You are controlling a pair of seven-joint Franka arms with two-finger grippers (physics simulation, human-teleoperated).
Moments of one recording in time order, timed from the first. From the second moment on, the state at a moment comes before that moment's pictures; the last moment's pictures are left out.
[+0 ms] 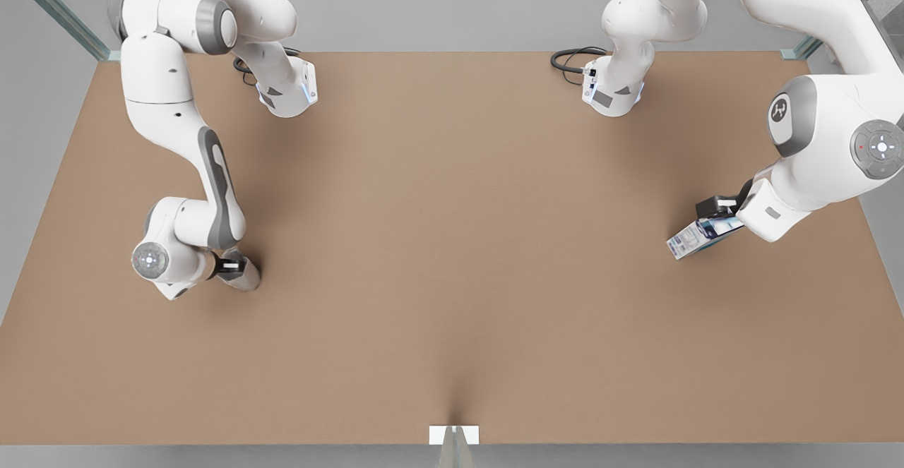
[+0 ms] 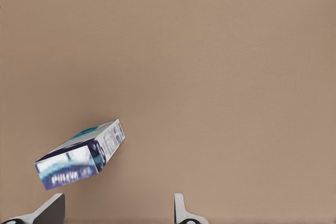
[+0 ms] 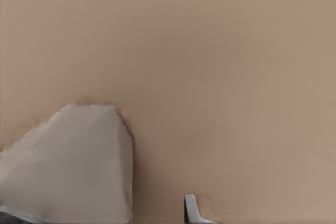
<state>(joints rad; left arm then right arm) -0.04 0.19 0.03 -1.44 0.02 1.50 -0.05 0.07 0.56 -0.17 -1.85 0.02 2.18 -0.10</state>
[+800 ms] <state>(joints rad) -0.04 0.15 0.18 -1.72 0.02 1.61 -0.94 0.49 0.90 0.10 -1.15 0.24 2.10 1.08</state>
